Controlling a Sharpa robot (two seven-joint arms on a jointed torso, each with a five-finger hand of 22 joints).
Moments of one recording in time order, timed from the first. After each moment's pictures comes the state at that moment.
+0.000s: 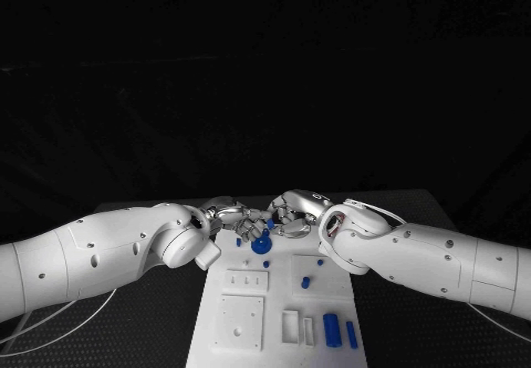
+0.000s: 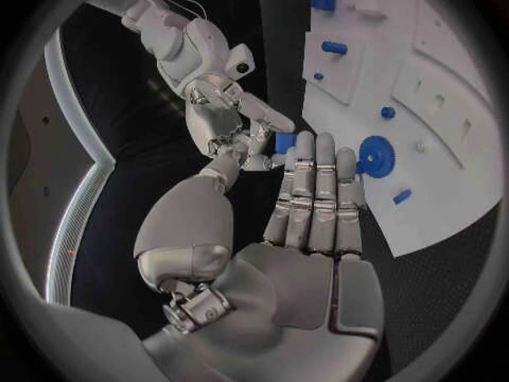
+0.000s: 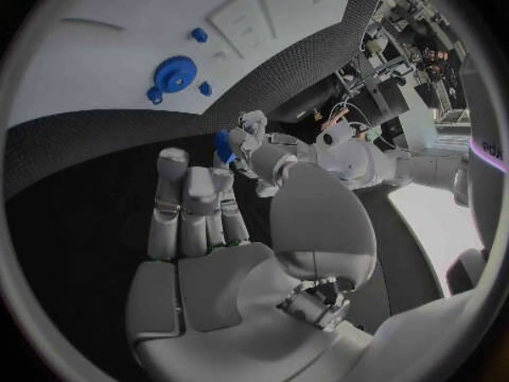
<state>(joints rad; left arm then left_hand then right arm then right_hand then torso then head) 1.41 -0.65 -0.24 1.36 -0.35 -0.16 -0.07 0.87 -0.11 0.40 -0.09 0.05 0.92 0.13 0.39 0.41 1.29 0.05 0.17 0.25 1.03 0.07 0.44 0.75 0.08 0.67 -0.03 0.82 1.05 1.28 -0.60 -0.10 1.39 -1.37 -0.37 -0.09 1.09 -0.12 0.76 -0.21 0.05 0.95 0.07 0.37 0.45 1.01 -0.02 1.23 0.96 1.31 -0.13 1.24 1.01 0.25 1.19 -0.04 0.87 1.31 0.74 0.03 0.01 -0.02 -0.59</state>
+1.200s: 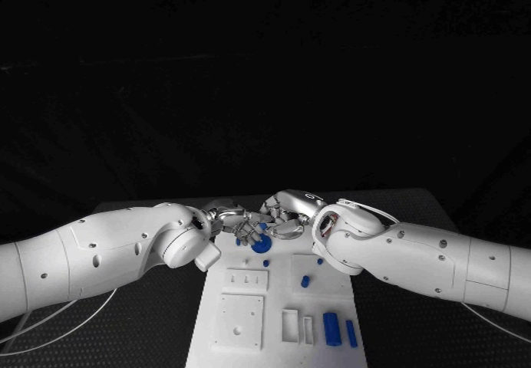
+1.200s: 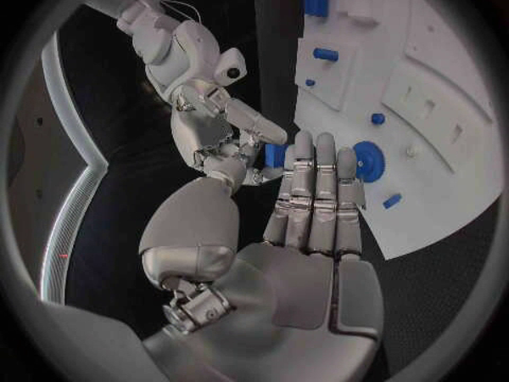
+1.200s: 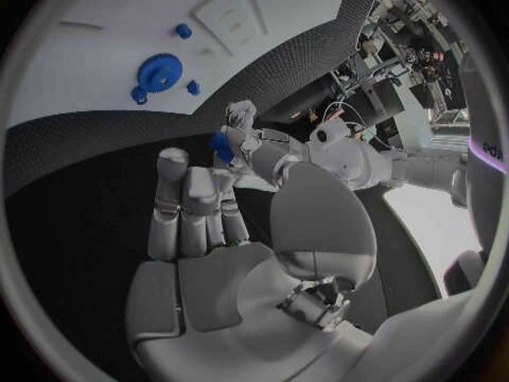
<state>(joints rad) 1.41 -0.64 -0.24 1.35 -0.36 -0.15 -0.11 0.90 -0.02 0.38 -0.11 0.05 0.94 0.12 0.39 0.41 1.30 0.05 0.17 0.26 1.03 0.06 0.44 0.75 0.06 0.67 -0.03 0.84 1.04 1.28 -0.58 -0.10 1.39 -1.38 -0.37 -0.09 1.09 -0.12 0.77 -0.21 0.05 0.96 0.06 0.37 0.45 1.01 -0.02 1.23 0.96 1.31 -0.13 1.24 1.01 0.25 1.19 -0.04 0.88 1.31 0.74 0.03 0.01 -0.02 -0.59</state>
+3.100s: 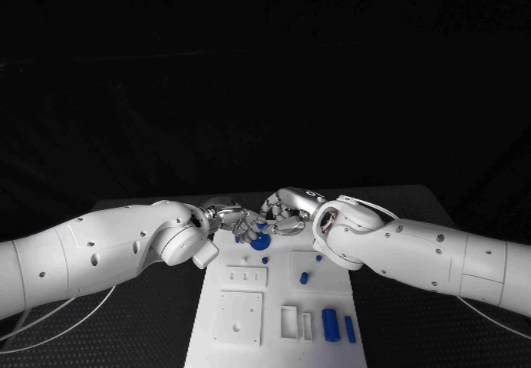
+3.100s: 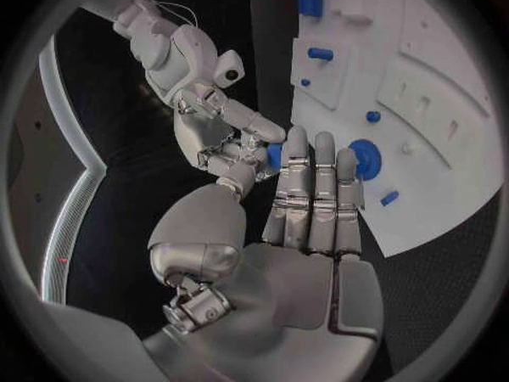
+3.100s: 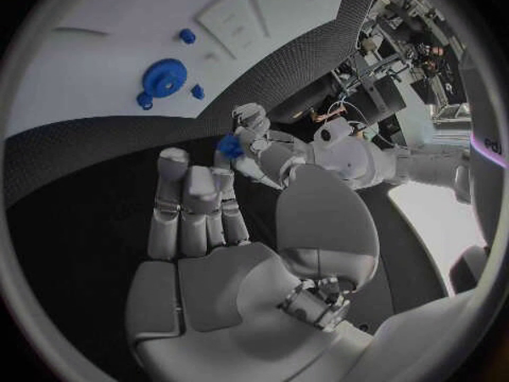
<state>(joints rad) 1.40 -0.65 -0.24 1.35 -0.39 -0.15 -0.12 0.90 0.12 0.42 -0.28 0.28 1.04 0.09 0.41 0.45 1.39 0.01 0.19 0.31 1.07 0.03 0.50 0.78 0.04 0.65 -0.06 0.88 1.00 1.27 -0.58 -0.10 1.36 -1.34 -0.35 -0.08 1.00 -0.20 0.69 -0.21 0.05 0.90 0.12 0.31 0.47 0.97 0.01 1.20 0.94 1.29 -0.10 1.22 1.01 0.25 1.18 -0.03 0.88 1.31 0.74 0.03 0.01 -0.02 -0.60</state>
